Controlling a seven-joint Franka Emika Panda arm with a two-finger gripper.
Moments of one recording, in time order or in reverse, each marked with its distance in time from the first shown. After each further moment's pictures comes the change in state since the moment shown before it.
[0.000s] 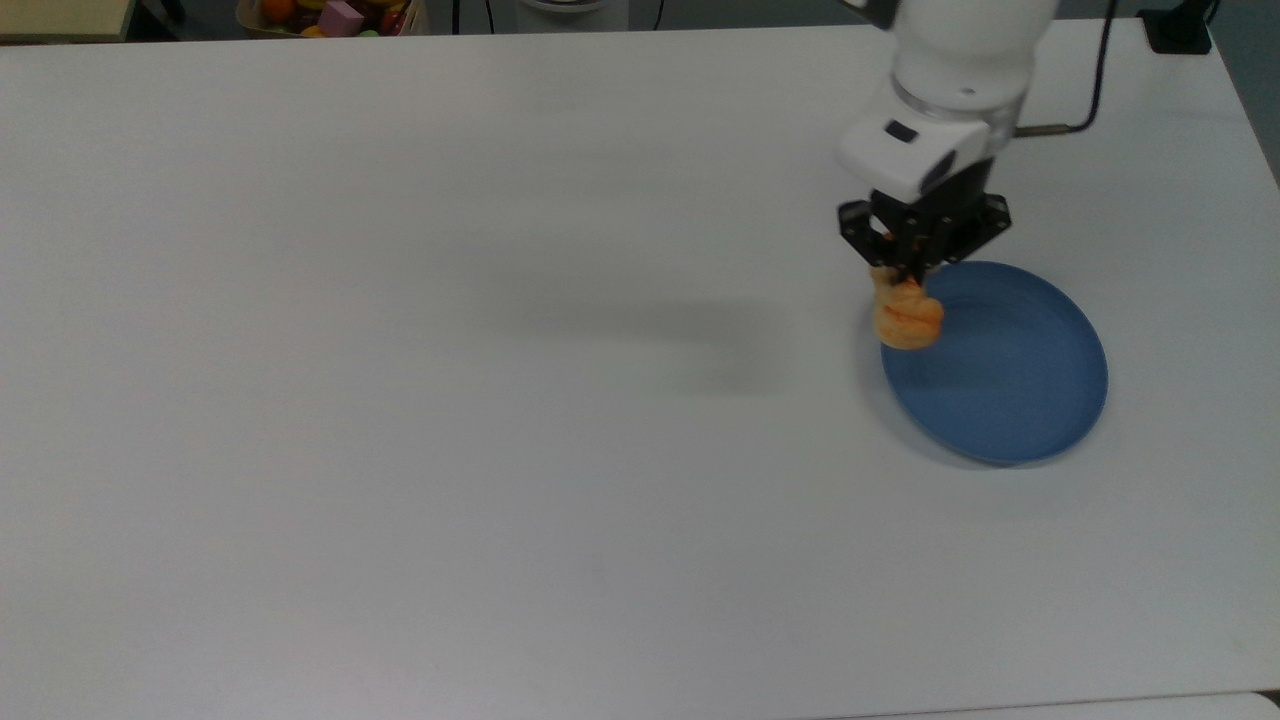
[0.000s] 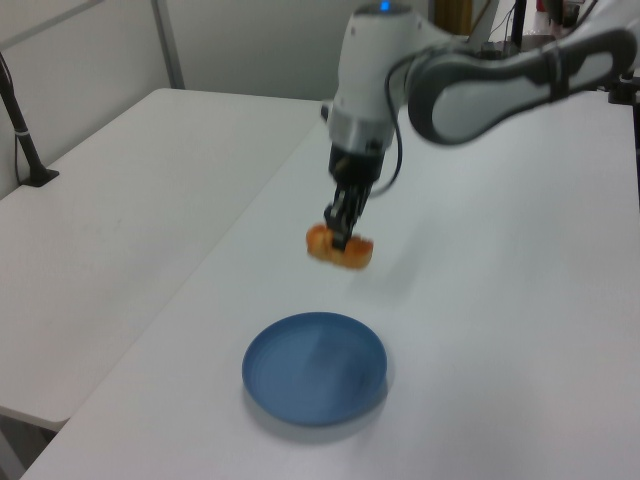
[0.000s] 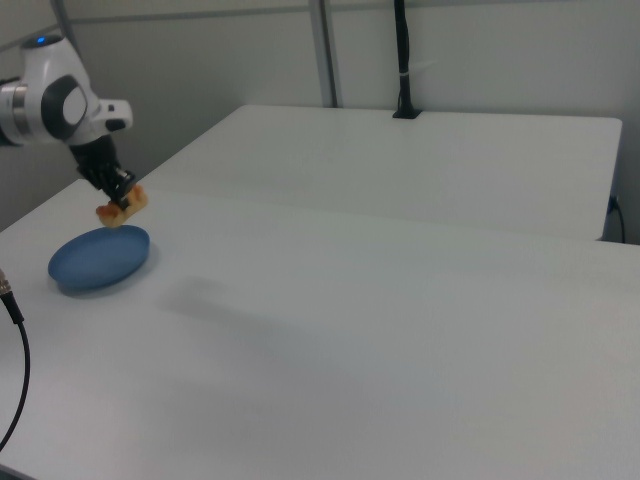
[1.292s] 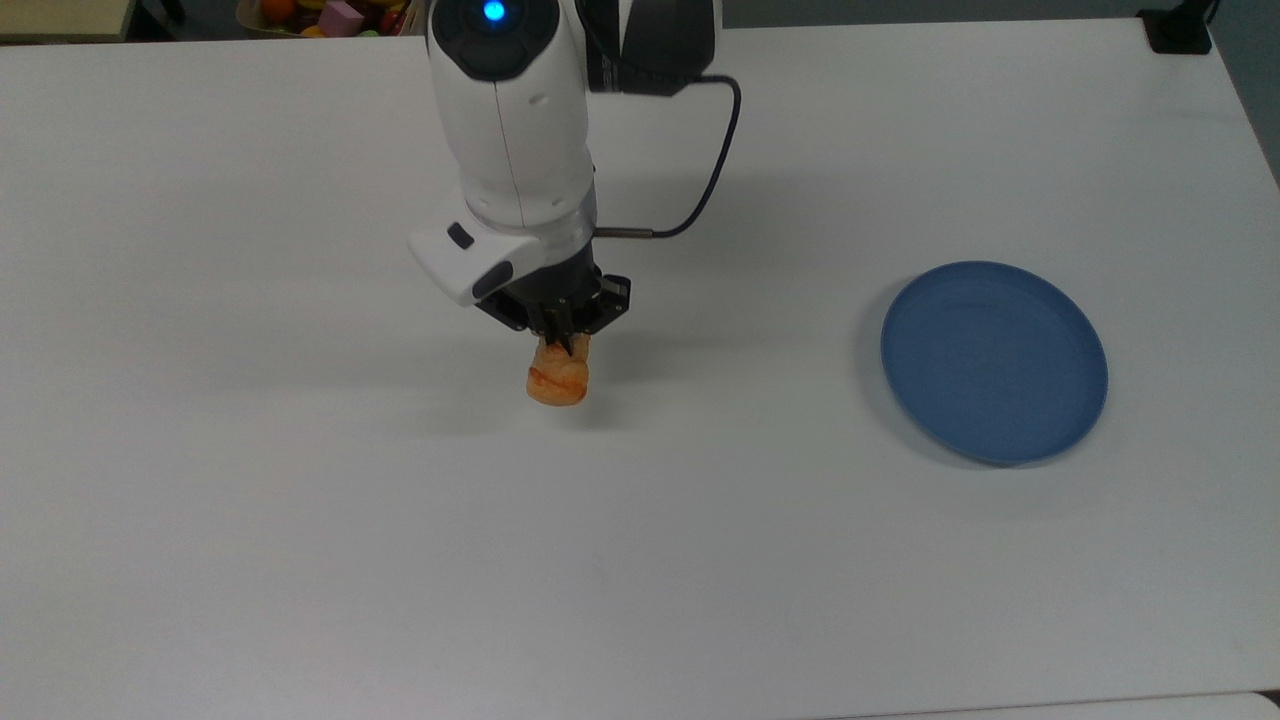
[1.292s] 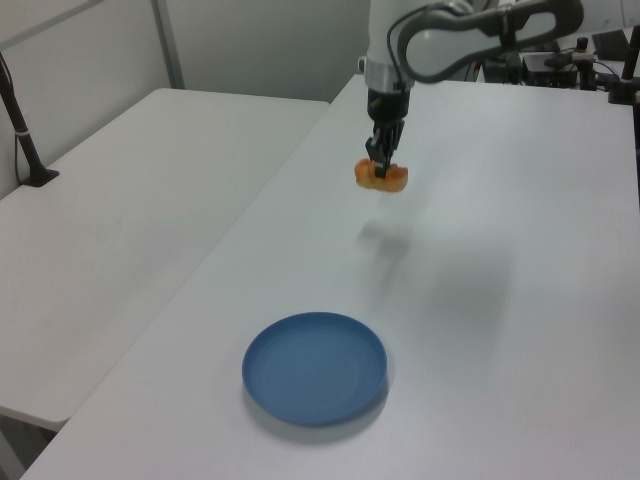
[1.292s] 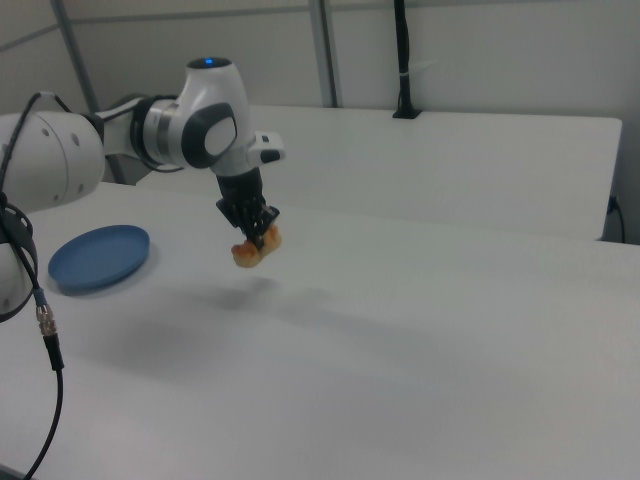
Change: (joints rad) arm -0.388 0.013 0.004 -0.093 0.009 -0.023 -0.348
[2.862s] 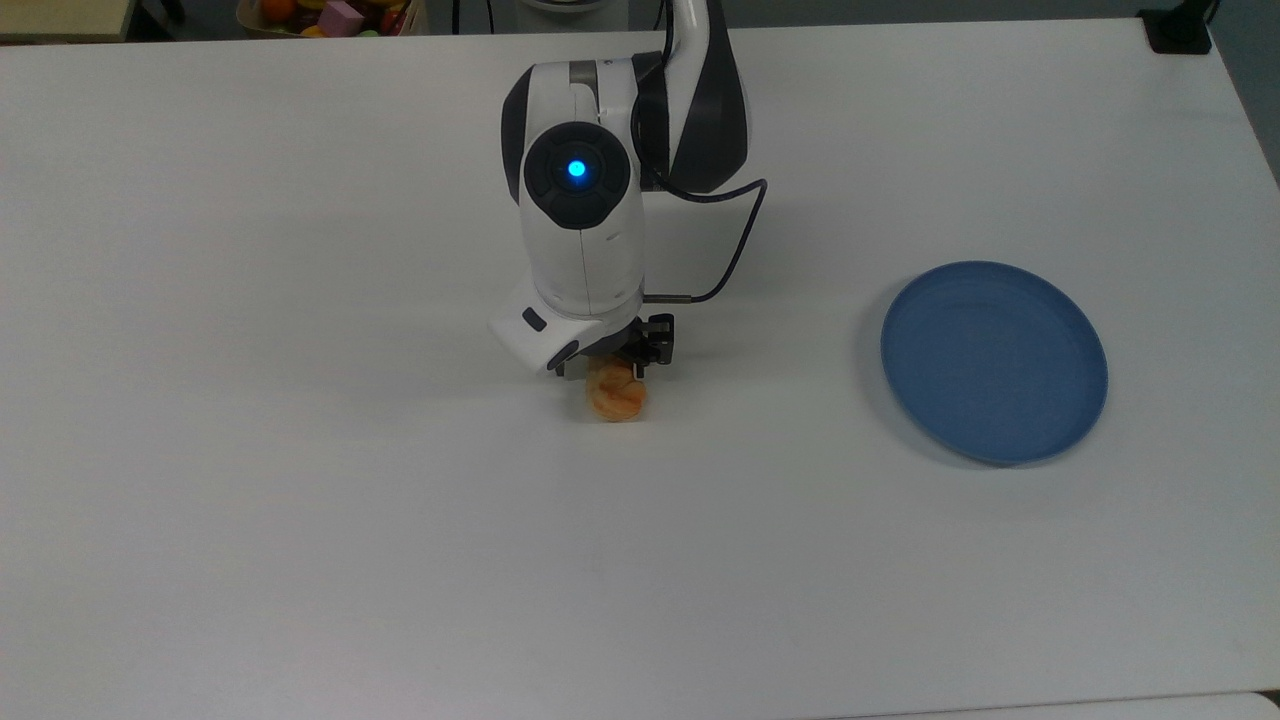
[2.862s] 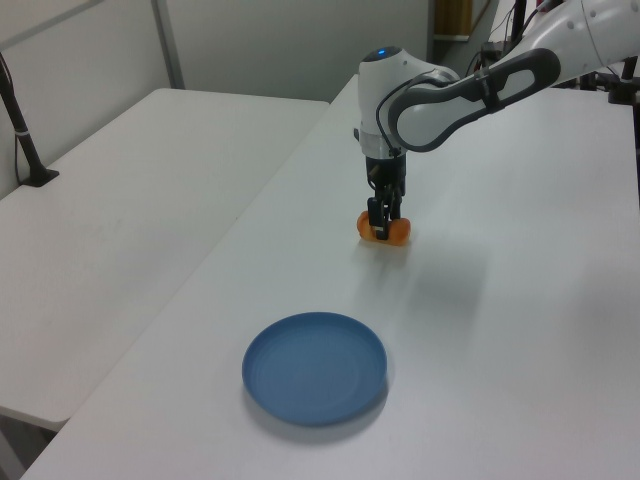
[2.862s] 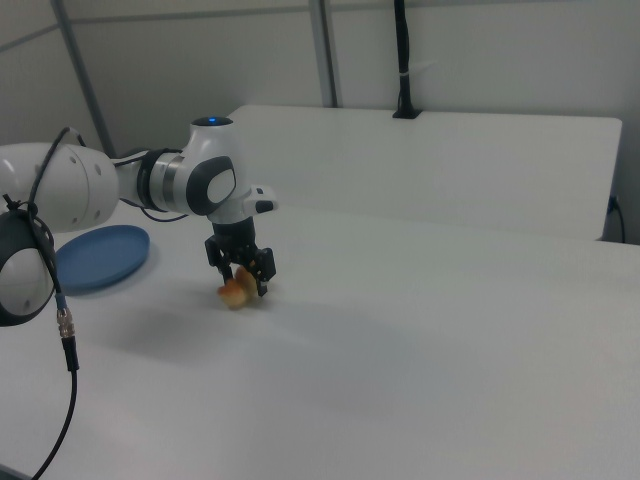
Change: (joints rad) arm 0.044 0.104 0.009 -0.073 -0.014 0.064 0.000
